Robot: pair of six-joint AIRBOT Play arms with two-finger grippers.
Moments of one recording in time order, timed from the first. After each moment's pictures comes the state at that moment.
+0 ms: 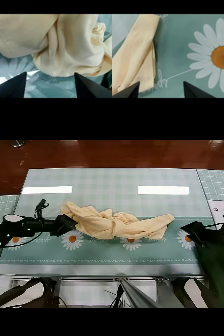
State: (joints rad) left arm 0.20 -1.22 0.56 0.54 -1.05 -1.07; right arm -0.66 -0.84 0.50 -0.92 1.14 1.30
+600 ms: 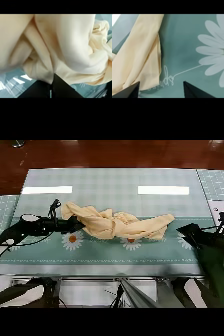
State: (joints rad) left arm 0.01 -1.28 0.56 0.43 -0.89 -1.04; right arm -0.67 -0.83 0.44 -0.84 1.14 1.26
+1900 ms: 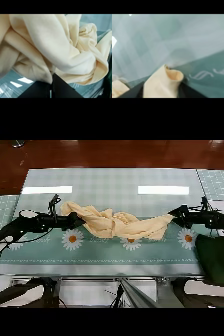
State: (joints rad) left arm 0.00 -1.28 0.62 0.43 -0.93 -1.03; right arm -0.46 -1.49 0.81 -0.66 0.98 1.19
